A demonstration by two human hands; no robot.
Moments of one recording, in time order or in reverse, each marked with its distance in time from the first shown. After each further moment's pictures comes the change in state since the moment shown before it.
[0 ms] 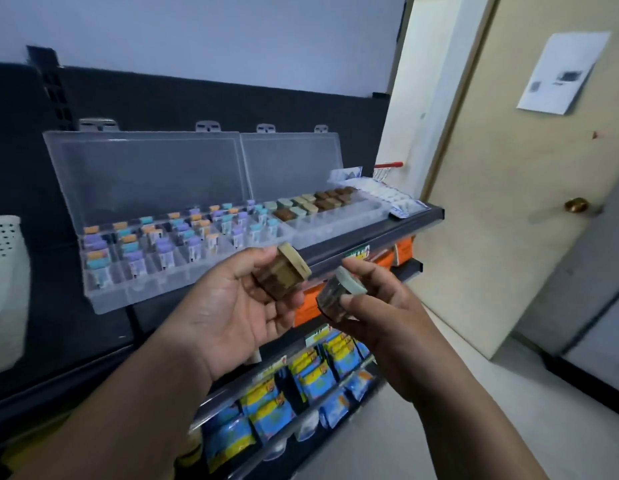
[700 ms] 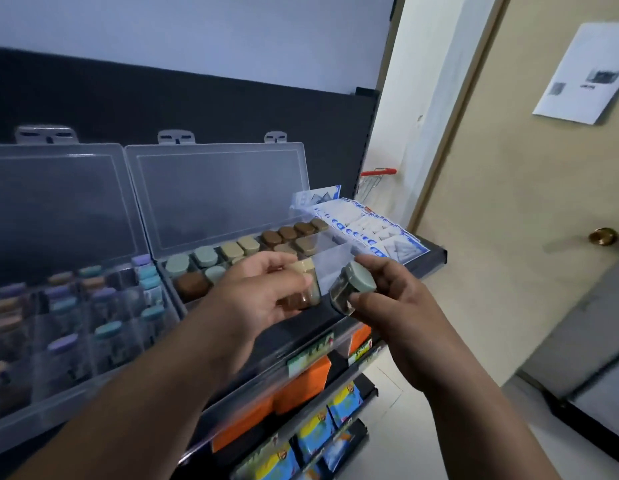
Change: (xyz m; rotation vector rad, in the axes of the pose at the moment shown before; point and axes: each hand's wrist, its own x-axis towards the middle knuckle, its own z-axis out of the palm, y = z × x) left_hand 0.273 0.026 0.089 0.299 0.098 0.159; right_hand 0.244 -0.003 -0.165 -0.159 0.096 -0.032
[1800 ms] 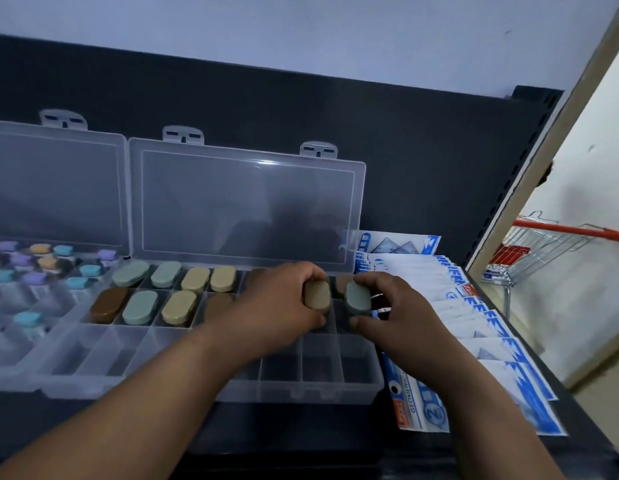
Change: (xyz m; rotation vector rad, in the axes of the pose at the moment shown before) left_hand 0.217 -0.020 0.086 0.956 0.523 0.028; right_hand 0.297 0.069 -0.095 -0.562 -0.631 -0.331
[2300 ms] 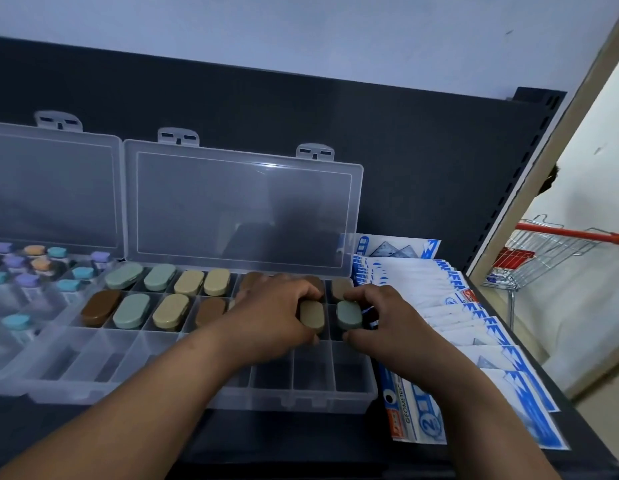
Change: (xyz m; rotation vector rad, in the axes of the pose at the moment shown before) left_hand 0.007 -0.007 0.007 0.262 -0.065 0.027; right_hand 0.009 0.004 -0.003 -0.061 -0.218 0.084
